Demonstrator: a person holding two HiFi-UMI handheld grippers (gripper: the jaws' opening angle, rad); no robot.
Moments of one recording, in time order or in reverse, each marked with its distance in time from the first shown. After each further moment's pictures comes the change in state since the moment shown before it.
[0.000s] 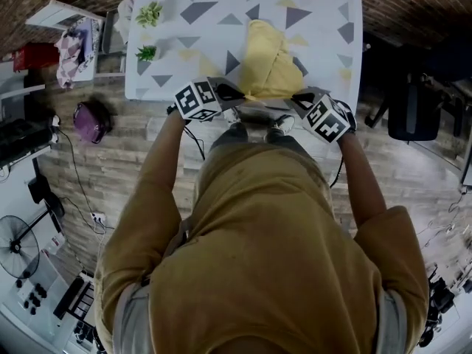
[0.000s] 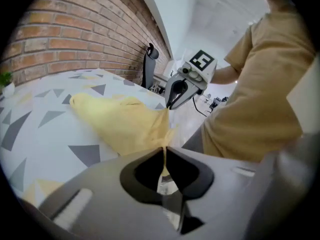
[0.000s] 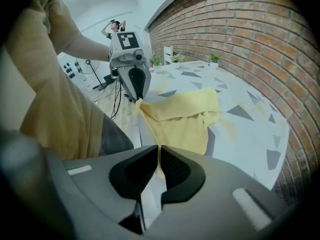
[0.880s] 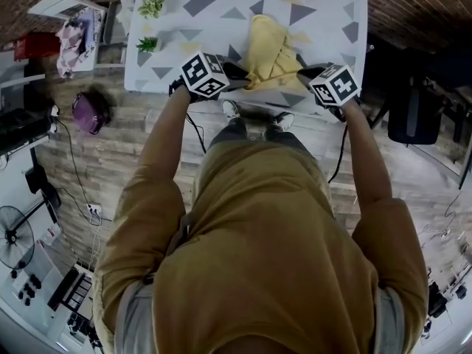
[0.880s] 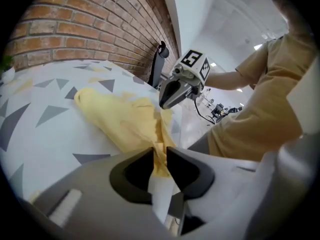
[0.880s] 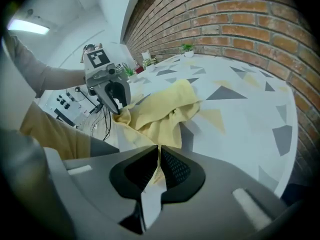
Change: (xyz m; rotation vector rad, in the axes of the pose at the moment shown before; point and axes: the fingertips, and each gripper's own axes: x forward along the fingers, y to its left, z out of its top) left arm 0.004 0.033 0.022 -0.135 0.016 -0.026; right arm 0.012 -0.074 0.015 0.267 -0.050 0.070
